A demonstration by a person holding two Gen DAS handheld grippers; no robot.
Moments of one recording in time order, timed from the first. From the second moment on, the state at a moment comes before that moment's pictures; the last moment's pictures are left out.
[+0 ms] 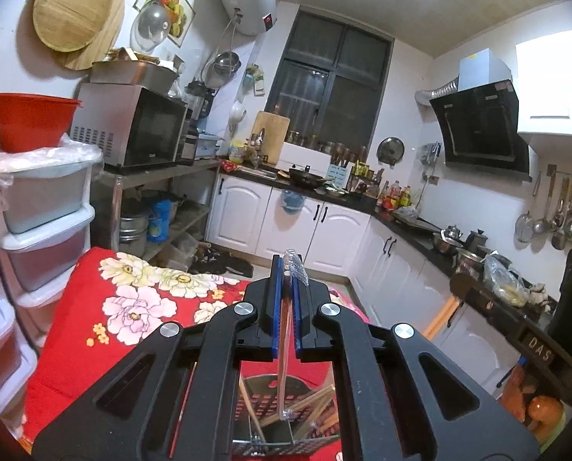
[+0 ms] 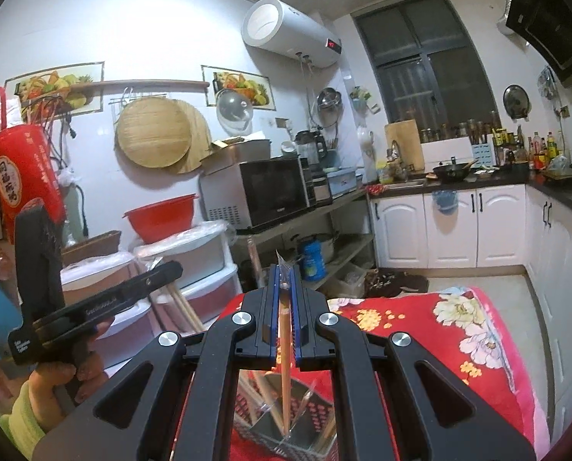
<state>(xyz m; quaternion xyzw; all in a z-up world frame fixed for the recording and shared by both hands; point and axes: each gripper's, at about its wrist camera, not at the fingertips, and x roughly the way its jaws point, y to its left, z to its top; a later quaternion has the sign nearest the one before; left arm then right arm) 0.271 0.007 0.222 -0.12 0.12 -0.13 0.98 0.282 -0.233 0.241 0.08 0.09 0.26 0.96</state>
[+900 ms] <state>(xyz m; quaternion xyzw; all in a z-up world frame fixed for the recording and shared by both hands) 0.289 -0.007 0.141 -0.13 0.18 -0.12 0.97 0.311 -0.238 0.157 0.13 0.13 0.23 0.96</state>
